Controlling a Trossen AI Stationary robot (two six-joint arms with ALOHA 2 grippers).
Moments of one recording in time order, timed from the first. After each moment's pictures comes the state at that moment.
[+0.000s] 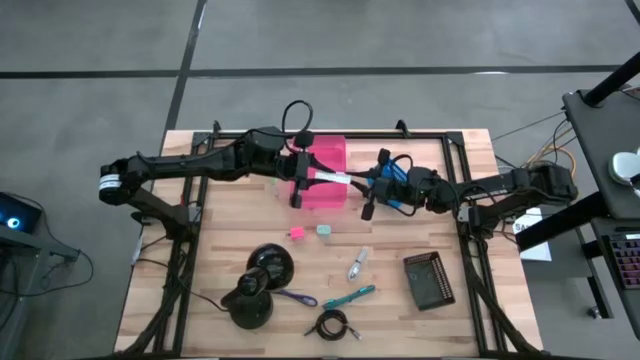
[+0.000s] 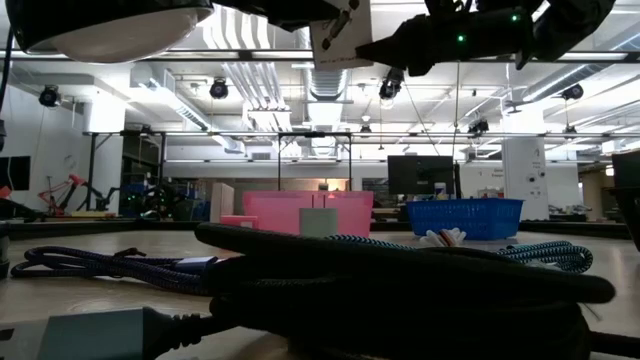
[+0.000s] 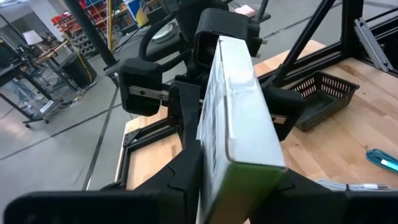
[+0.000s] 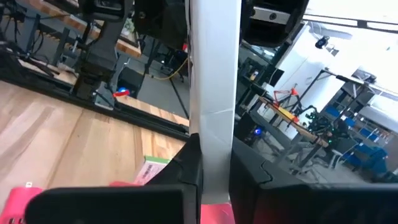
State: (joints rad) left arm 0.21 1.39 1.21 -0.06 0.24 0.48; right arm -0.10 1.32 0.61 0.75 0.21 -0.50
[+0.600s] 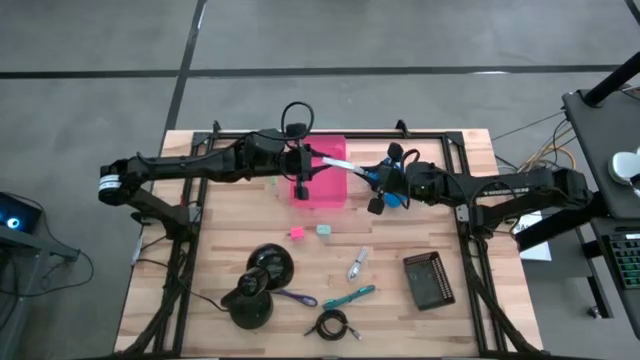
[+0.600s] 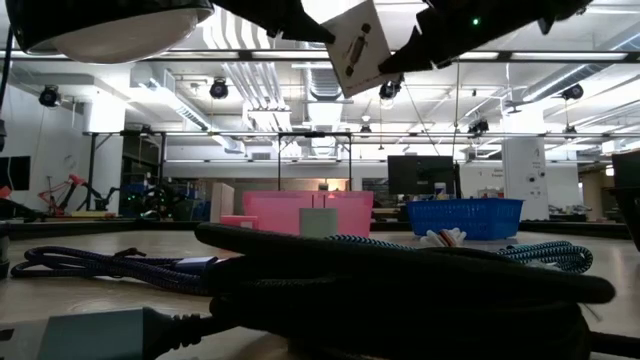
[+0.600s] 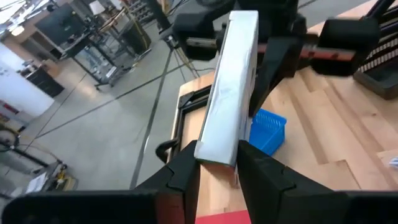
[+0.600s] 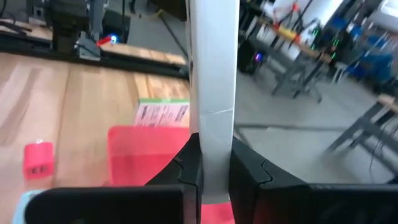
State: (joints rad) left arm 0.21 1.37 1.20 -0.08 -0.06 0.53; right arm -0.10 1.17 0.73 0.14 0.37 -0.23
